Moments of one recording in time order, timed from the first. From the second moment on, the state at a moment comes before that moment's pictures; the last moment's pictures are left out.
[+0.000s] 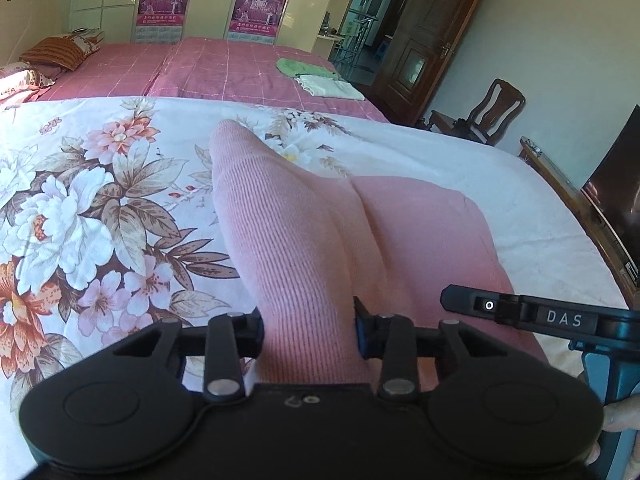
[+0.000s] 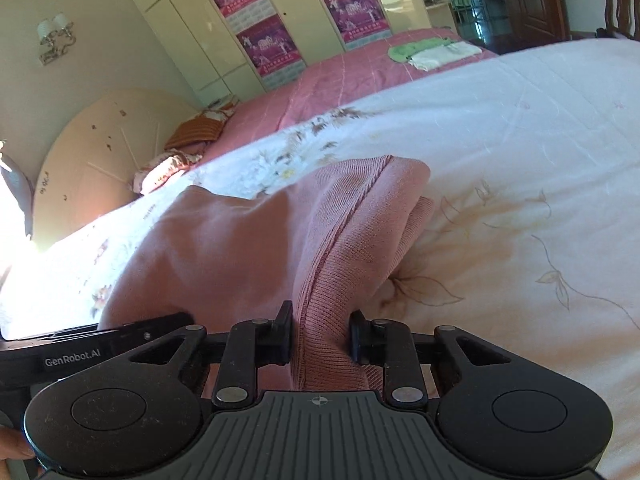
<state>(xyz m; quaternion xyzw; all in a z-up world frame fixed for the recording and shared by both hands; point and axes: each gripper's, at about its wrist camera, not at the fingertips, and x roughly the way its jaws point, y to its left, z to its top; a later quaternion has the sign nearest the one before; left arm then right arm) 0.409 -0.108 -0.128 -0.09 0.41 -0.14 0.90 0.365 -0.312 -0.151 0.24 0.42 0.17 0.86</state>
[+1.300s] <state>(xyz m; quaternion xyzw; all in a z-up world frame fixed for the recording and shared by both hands) 0.415 0.311 -0.134 -0.10 0.39 -0.05 0.91 0.420 0.102 -0.123 0.24 0.39 0.23 0.86</state>
